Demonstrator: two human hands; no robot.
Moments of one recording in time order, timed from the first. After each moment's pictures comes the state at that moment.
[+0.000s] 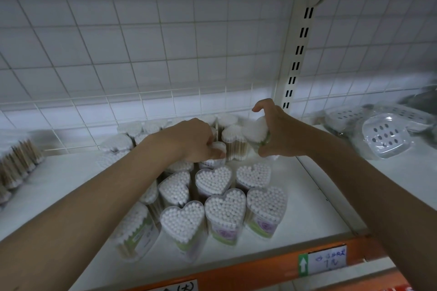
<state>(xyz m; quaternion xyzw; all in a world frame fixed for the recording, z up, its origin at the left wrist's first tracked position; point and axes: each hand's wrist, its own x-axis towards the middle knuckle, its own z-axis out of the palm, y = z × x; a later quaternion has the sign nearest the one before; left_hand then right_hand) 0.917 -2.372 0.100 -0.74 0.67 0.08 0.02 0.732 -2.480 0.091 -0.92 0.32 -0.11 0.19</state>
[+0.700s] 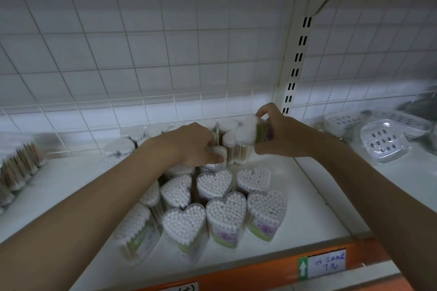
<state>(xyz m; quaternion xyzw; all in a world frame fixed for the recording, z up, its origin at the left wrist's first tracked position) 0.918 -2.365 0.104 -0.74 0.67 0.09 0.01 0.728 -2.479 0.102 -0.91 0.30 -0.12 0.26</state>
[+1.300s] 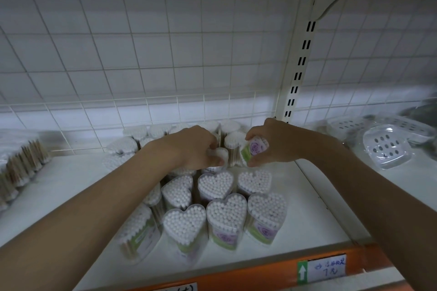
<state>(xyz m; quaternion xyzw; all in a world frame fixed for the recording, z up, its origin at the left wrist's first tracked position) 0.915 -2.359 0.104 -0.75 0.66 0.09 0.02 0.742 -2.477 0.105 -0.95 0.30 0.01 0.12</state>
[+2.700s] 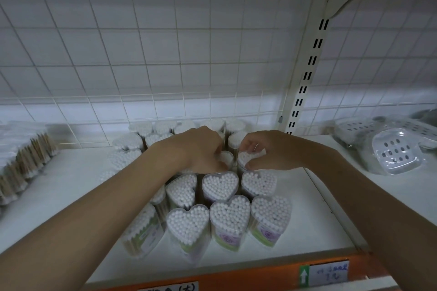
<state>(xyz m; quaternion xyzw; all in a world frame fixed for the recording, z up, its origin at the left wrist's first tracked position) 0.905 -2.352 0.113 -0.75 0.65 0.10 0.04 0.750 -2.472 0.093 -0.93 0.25 0.00 0.25</state>
